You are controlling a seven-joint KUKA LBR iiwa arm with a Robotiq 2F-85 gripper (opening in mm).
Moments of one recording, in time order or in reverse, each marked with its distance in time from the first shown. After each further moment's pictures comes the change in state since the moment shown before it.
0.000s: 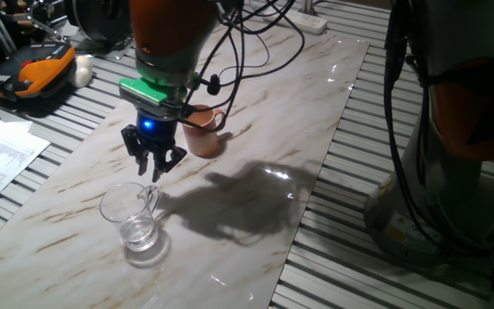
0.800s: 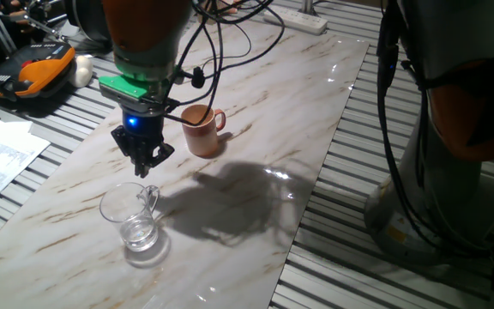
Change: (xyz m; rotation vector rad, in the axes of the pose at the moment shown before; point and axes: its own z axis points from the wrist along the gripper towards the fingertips) arm -0.002 0.012 0.002 0.036 -0.030 0.013
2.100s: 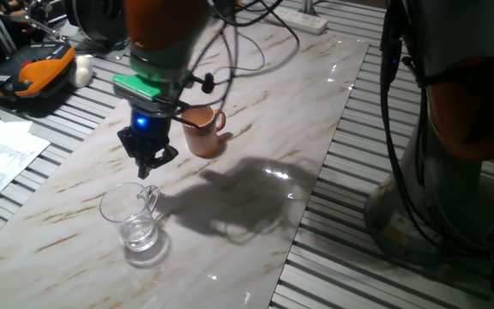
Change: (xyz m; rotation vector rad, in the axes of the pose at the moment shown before) arm 0.002 -0.002 -0.003 0.006 0.052 -0.018
